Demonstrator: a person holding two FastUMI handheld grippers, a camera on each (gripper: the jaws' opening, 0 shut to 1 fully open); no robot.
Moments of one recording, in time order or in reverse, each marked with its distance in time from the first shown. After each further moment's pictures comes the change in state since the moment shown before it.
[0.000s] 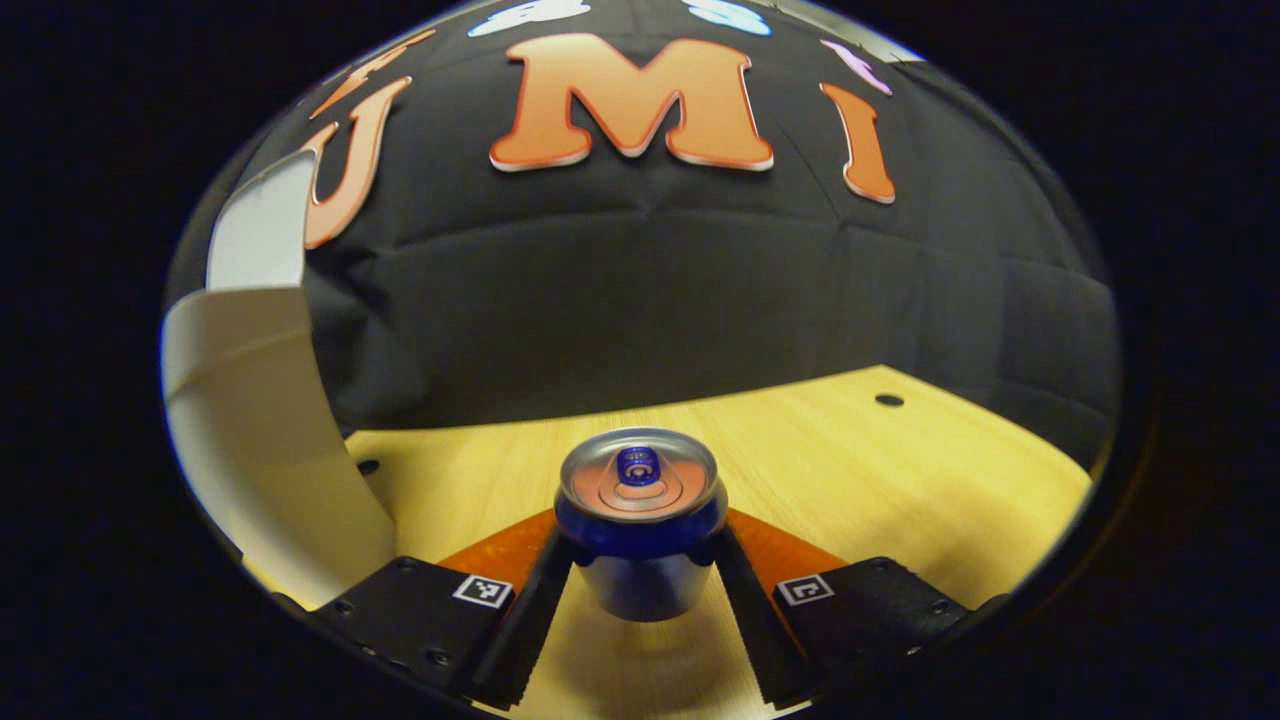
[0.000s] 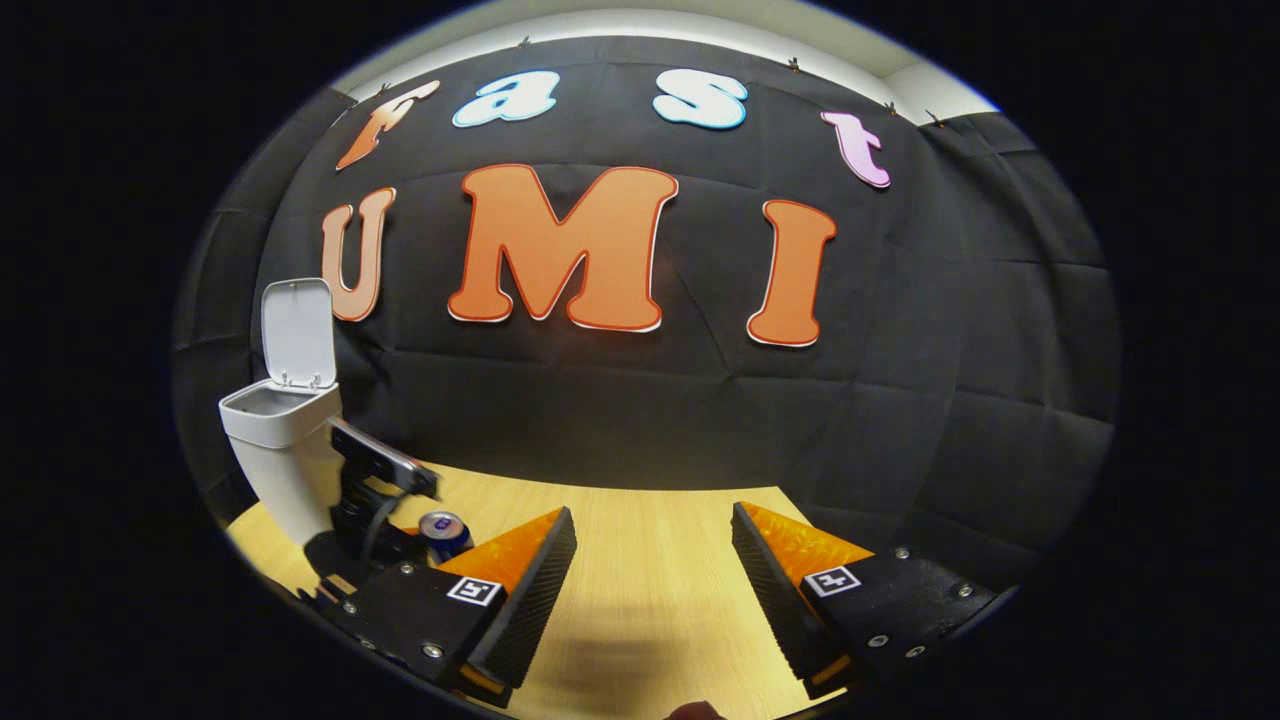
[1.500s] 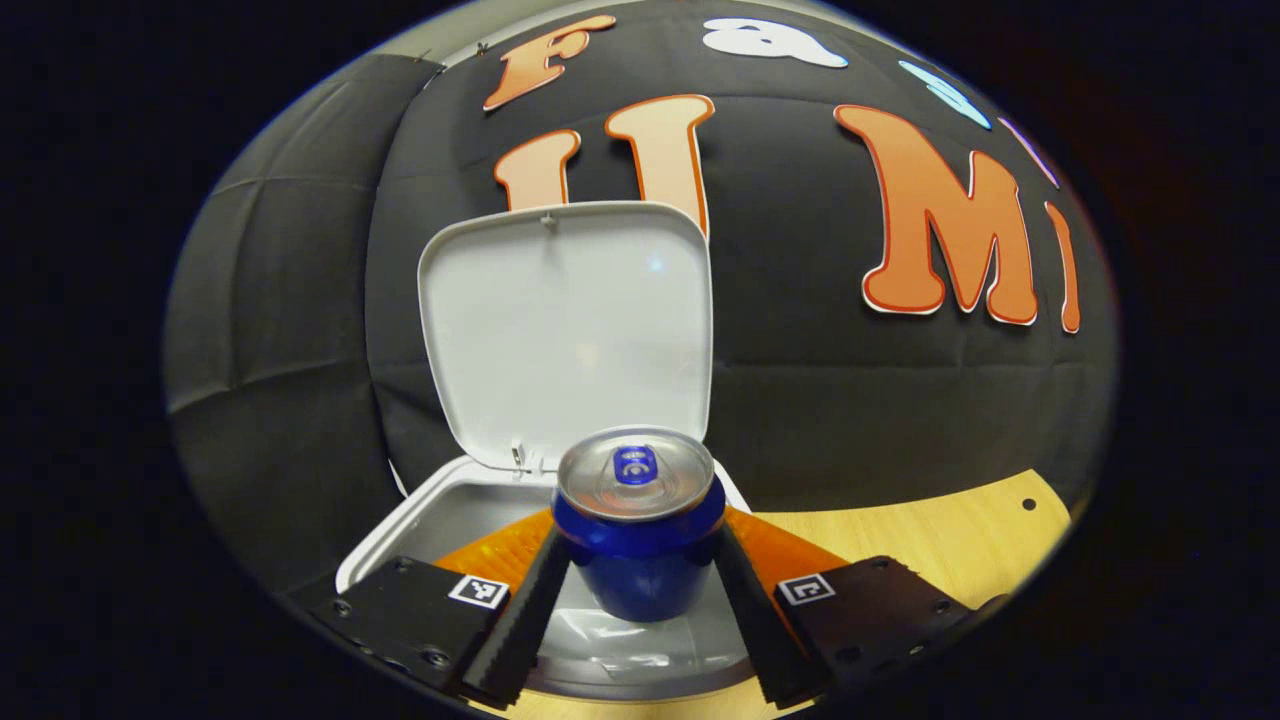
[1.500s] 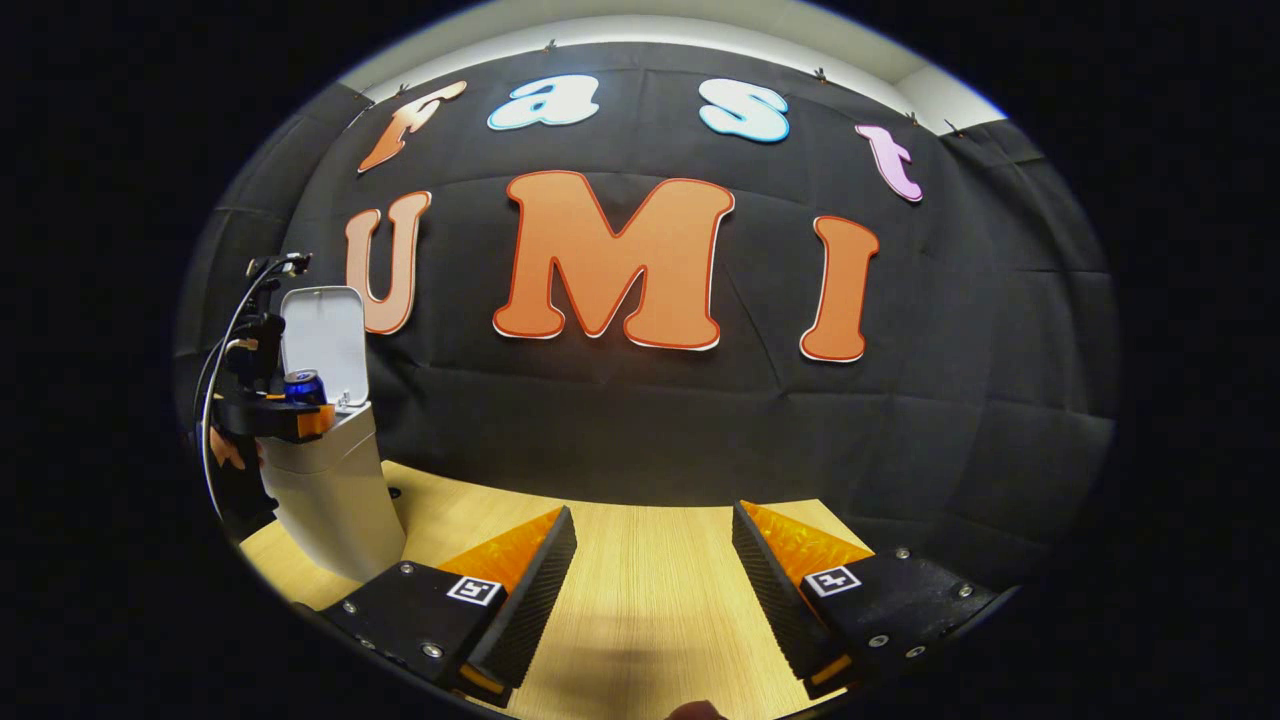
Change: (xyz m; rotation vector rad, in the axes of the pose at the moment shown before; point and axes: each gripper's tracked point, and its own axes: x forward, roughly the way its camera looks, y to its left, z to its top) left arm -0.053 0.321 0.115 -0.132 -0.041 0.418; right arm 0.008 0.067 0.015 -0.003 -0.037 0.039
